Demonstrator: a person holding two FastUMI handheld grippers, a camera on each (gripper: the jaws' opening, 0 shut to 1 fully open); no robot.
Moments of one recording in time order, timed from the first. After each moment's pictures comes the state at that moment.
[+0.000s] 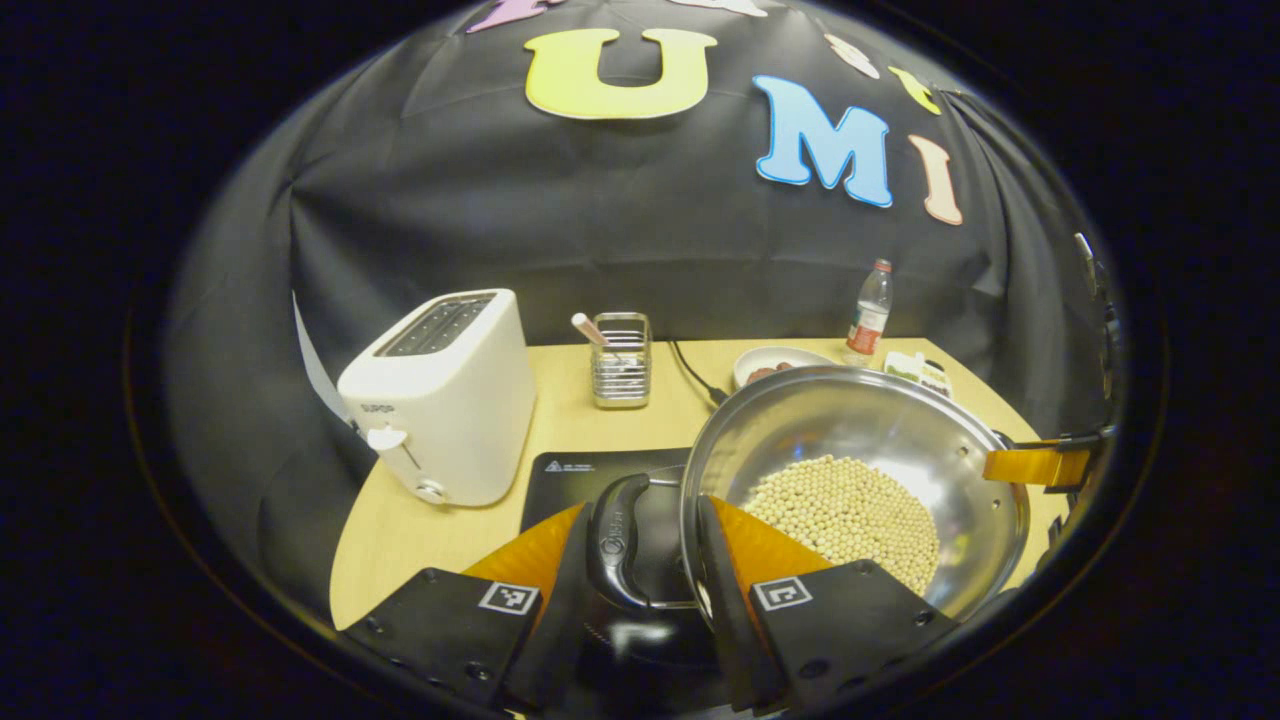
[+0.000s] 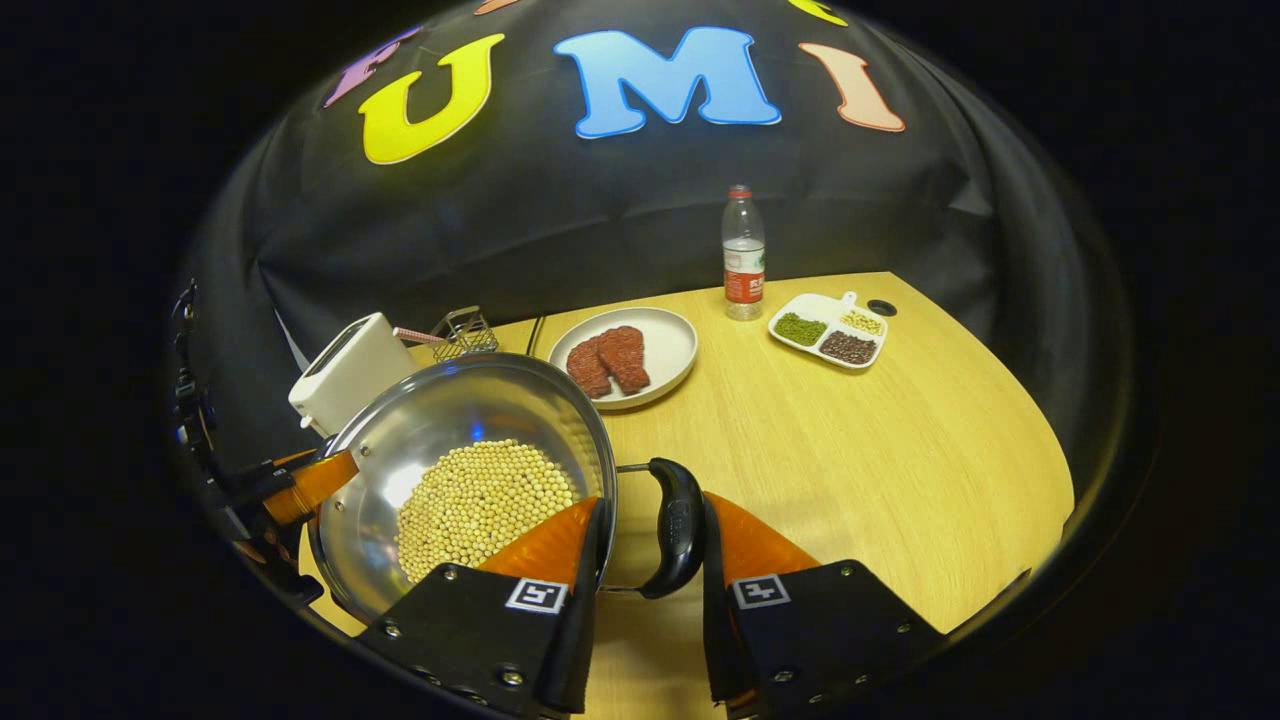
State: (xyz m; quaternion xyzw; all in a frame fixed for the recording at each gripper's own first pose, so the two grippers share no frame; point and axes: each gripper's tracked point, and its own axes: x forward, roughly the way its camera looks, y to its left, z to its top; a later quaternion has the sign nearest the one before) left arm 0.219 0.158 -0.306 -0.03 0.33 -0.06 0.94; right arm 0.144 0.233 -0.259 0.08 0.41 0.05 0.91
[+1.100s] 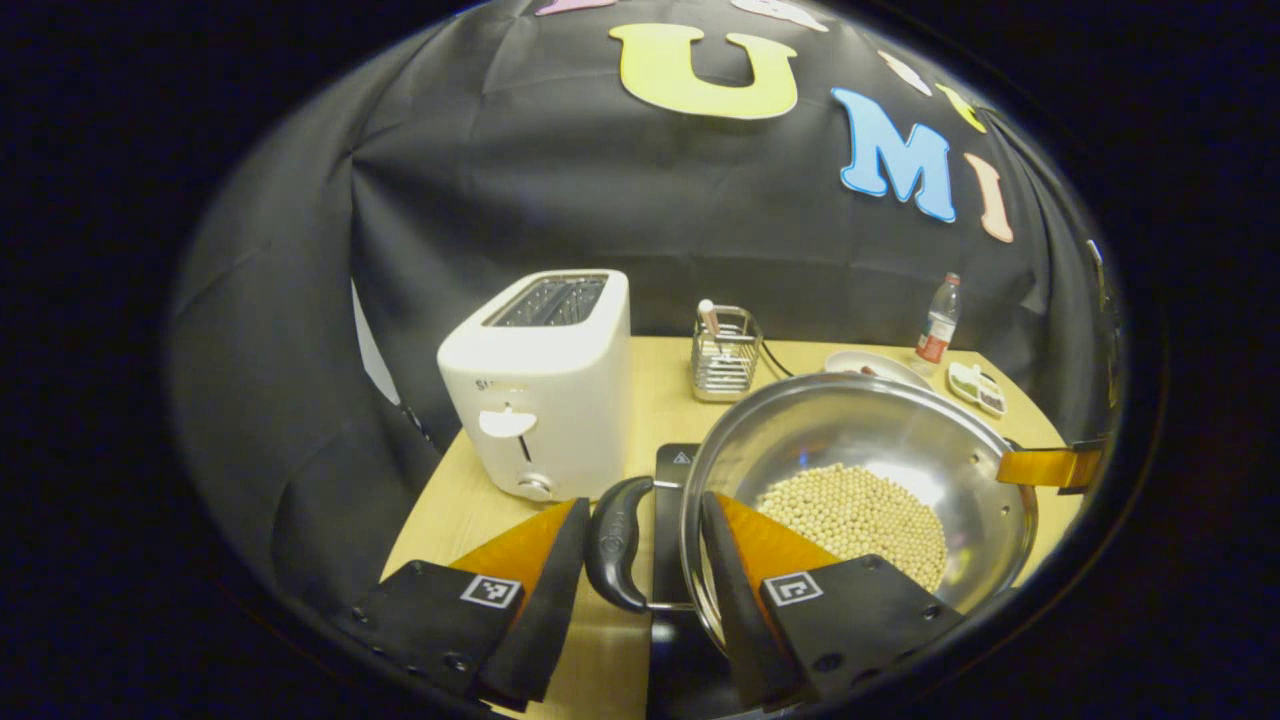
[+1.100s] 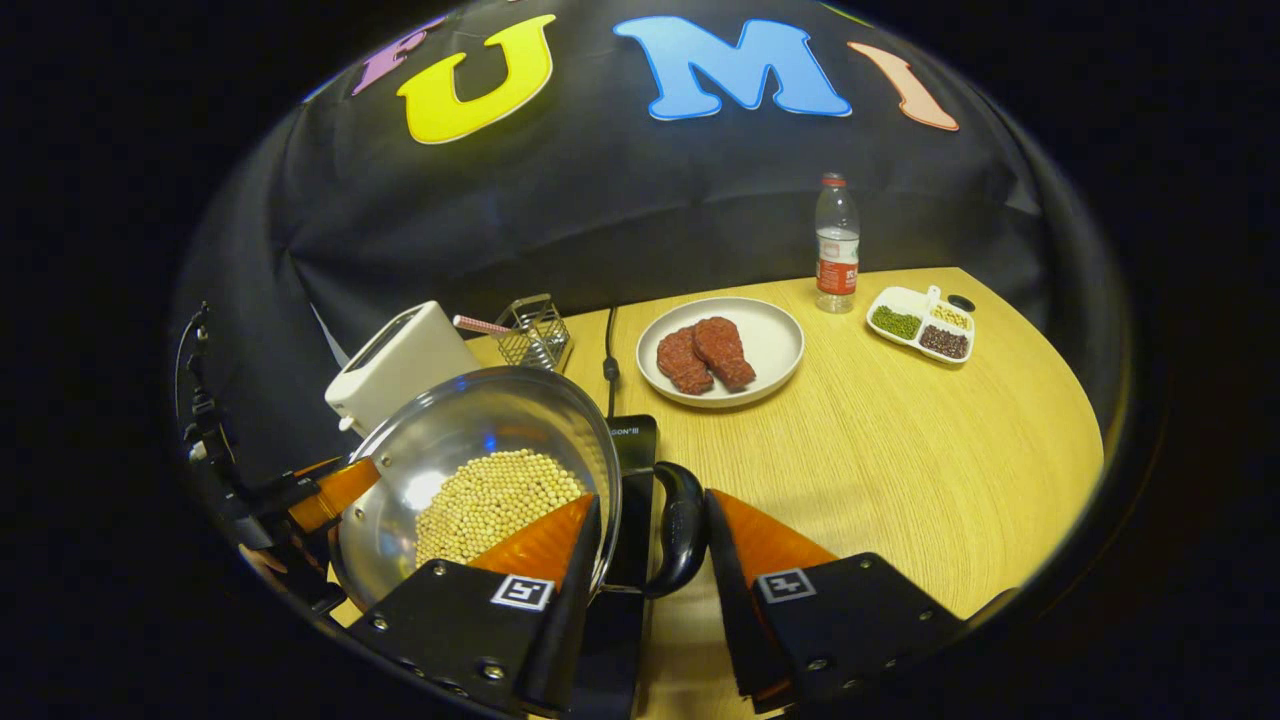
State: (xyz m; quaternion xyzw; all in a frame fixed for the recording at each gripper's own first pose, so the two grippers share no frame) left arm 0.227 0.254 -0.324 -0.04 0.32 0.00 0.95; right arm 0.161 0.313 -0.260 0.09 0.39 0.11 0.91
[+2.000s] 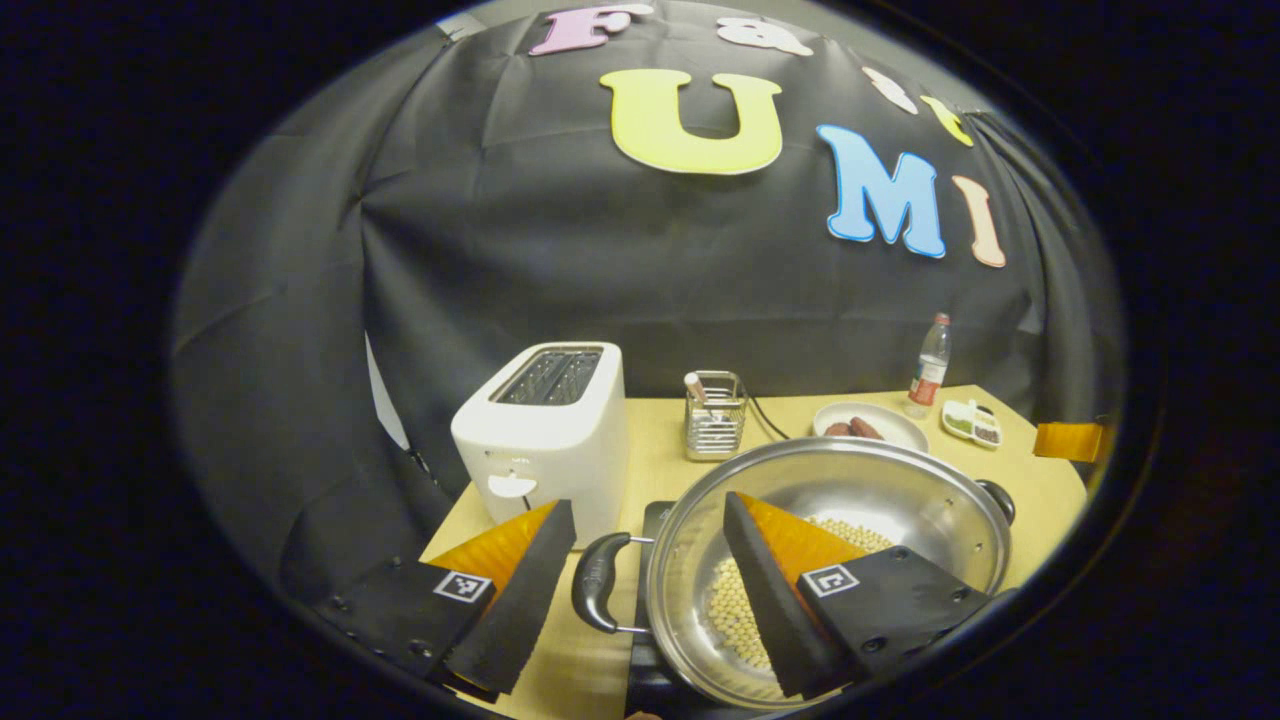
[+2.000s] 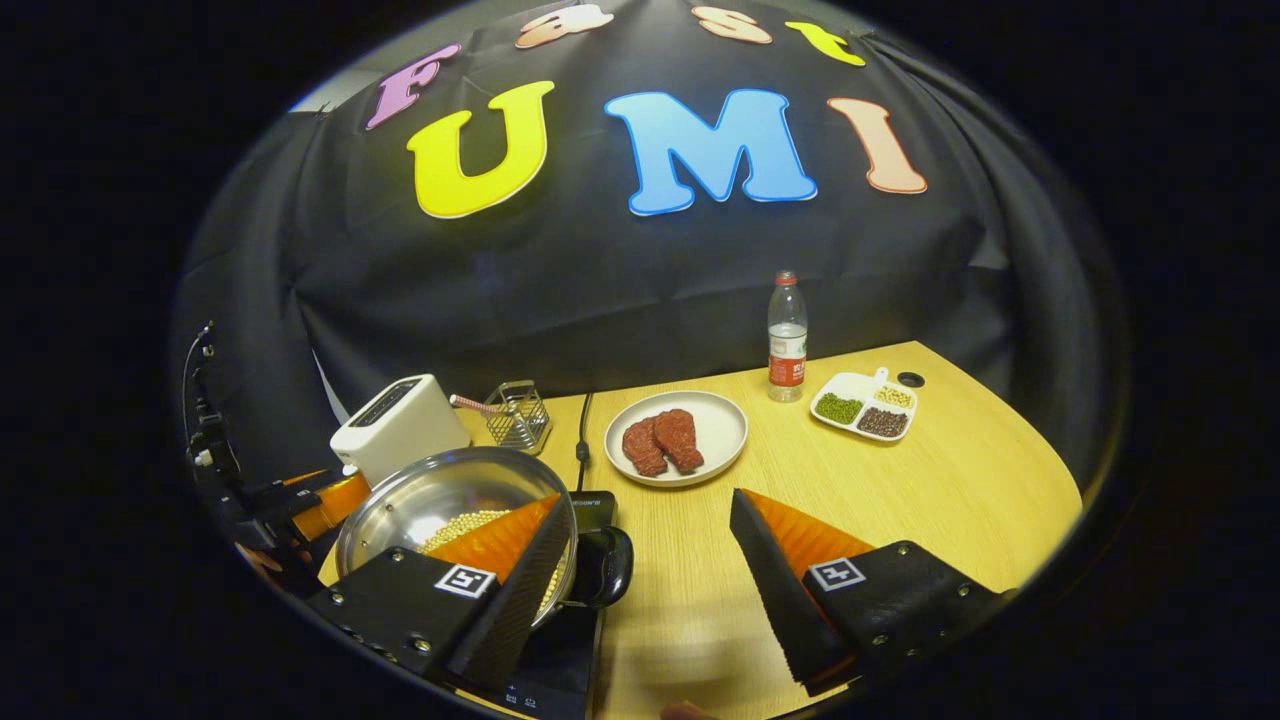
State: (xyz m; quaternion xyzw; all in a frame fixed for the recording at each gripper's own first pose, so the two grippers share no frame) left arm 0.232 0.233 -0.270 -0.03 0.25 0.01 0.97; right arm 0.166 0.259 -0.195 0.09 0.28 0.08 0.95
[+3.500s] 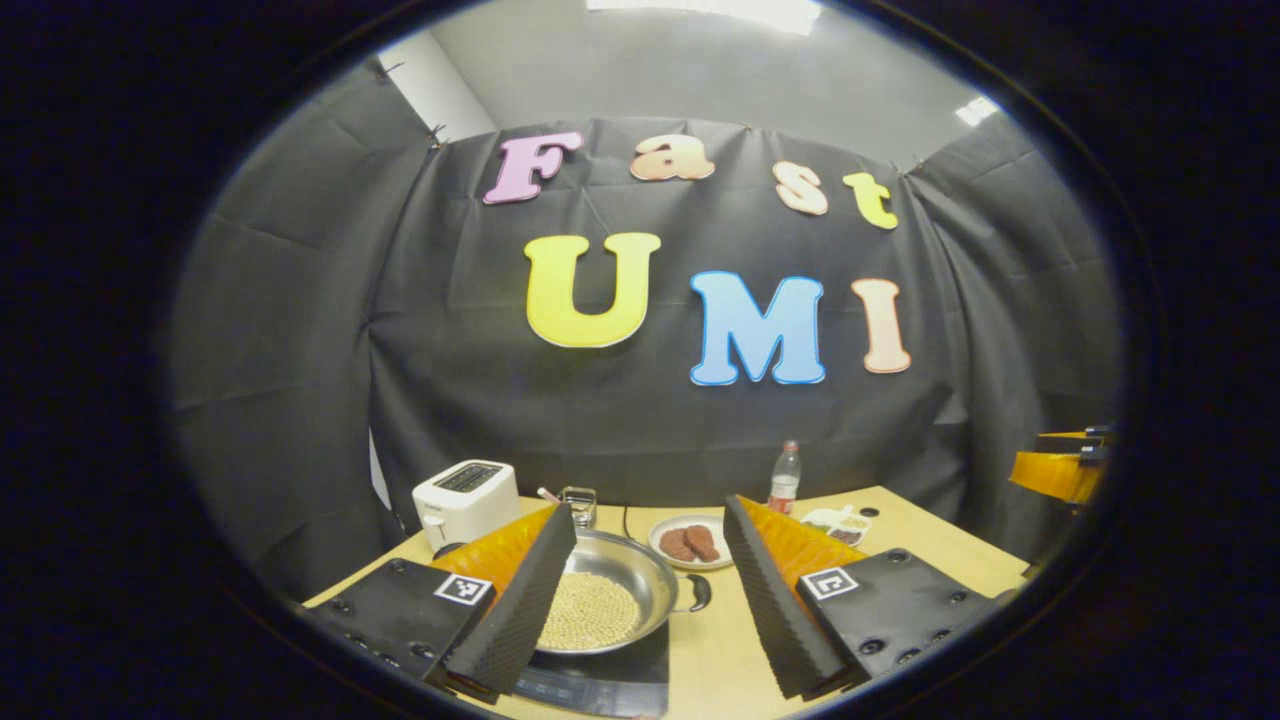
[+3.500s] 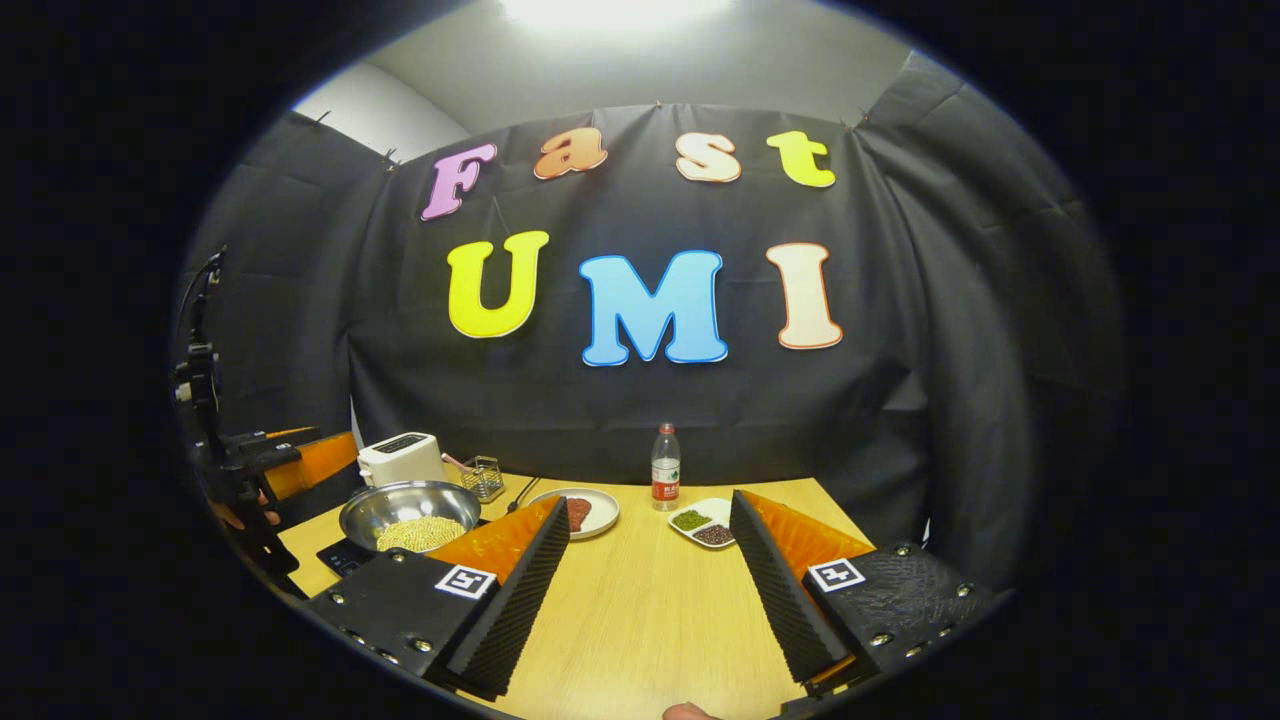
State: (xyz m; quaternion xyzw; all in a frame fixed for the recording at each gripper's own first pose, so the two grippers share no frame) left arm 0.073 -0.019 -0.049 -0.04 0.07 0.01 1.00; right arm 0.038 0.013 -0.050 0.02 0.10 0.11 0.99
